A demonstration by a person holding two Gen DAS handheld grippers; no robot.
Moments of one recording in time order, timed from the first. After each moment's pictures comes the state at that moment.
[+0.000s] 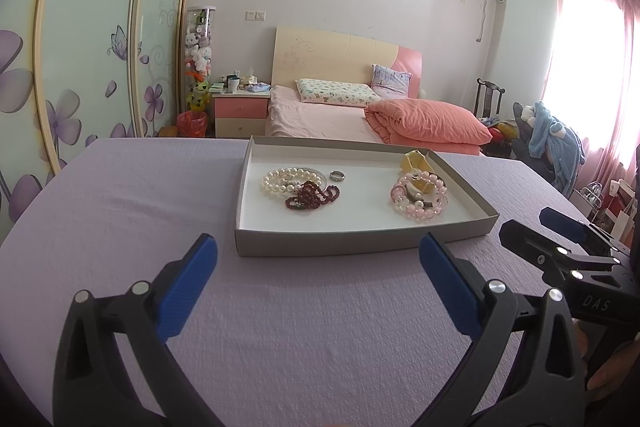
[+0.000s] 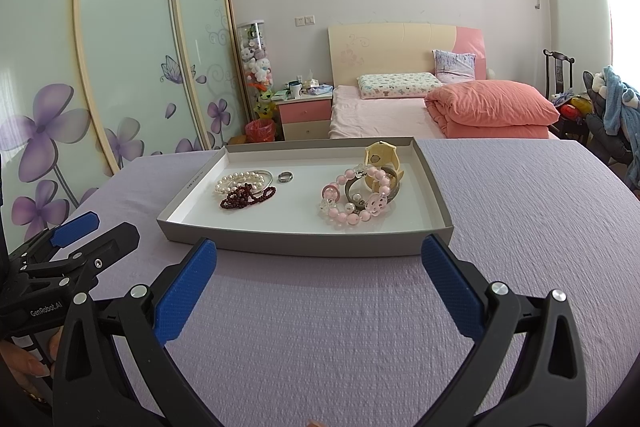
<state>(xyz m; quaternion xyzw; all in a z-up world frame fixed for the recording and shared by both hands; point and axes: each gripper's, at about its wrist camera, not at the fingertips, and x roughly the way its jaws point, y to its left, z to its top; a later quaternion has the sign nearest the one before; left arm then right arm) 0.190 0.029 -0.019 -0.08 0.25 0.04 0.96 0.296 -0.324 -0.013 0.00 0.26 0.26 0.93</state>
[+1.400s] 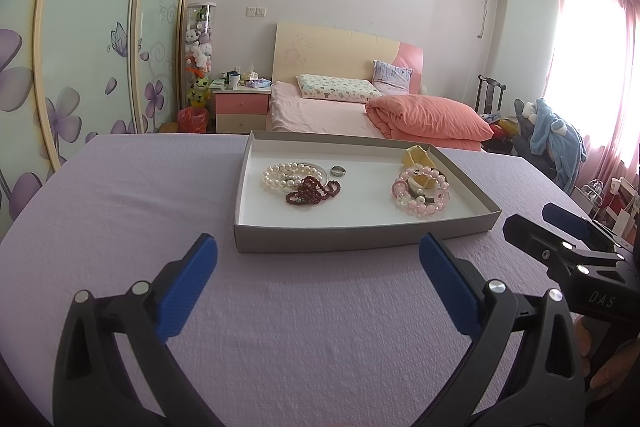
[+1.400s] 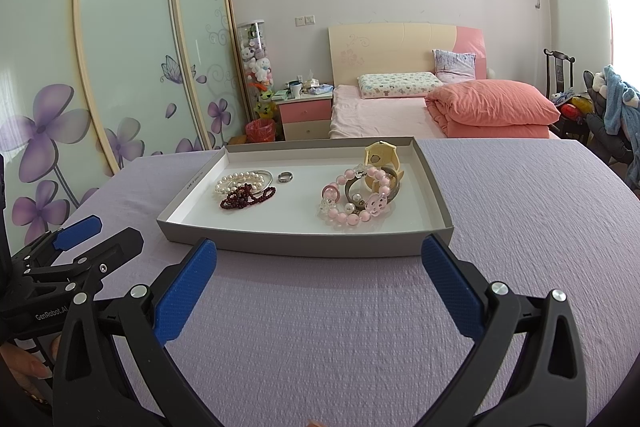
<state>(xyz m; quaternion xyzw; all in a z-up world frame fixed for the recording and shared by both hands) 0.193 0.030 -0.023 -0.08 0.25 0.05 0.96 0.297 -0.324 -0.014 0.00 0.26 0.26 0.93</state>
